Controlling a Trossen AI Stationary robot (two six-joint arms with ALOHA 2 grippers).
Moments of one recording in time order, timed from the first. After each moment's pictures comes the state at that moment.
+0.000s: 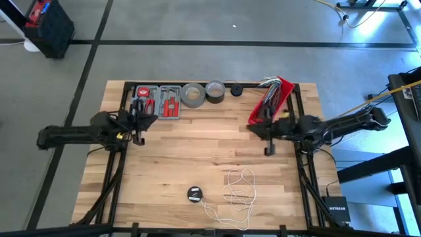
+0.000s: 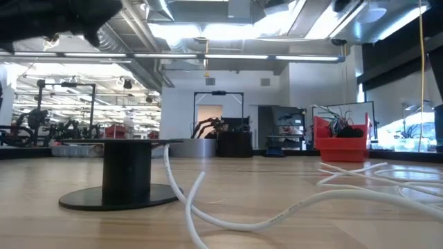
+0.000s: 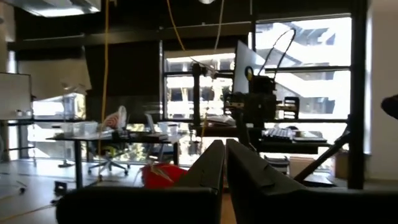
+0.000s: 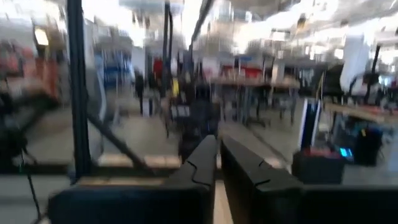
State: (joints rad) left arm 0.08 0.30 0.17 0.46 -0.09 0.04; right arm 0.20 0.85 0.52 0.52 0.24 -0.11
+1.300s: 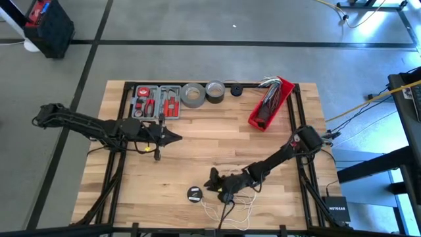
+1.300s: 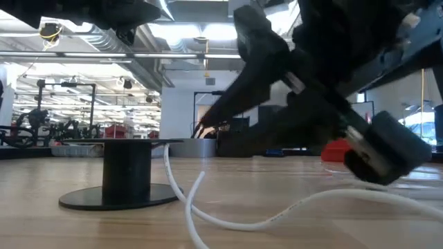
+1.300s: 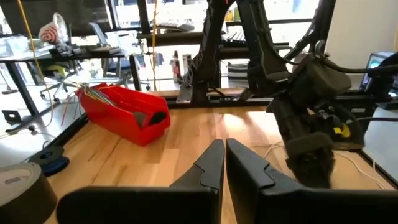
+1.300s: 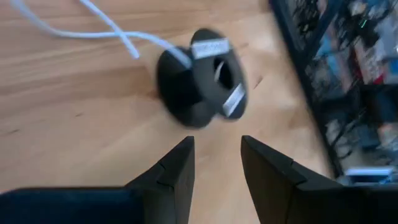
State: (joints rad) left arm -0.15 0.82 0.42 0.33 -0.17 0.03; right arm 0.49 2.05 0.99 0.55 0.29 -0.88
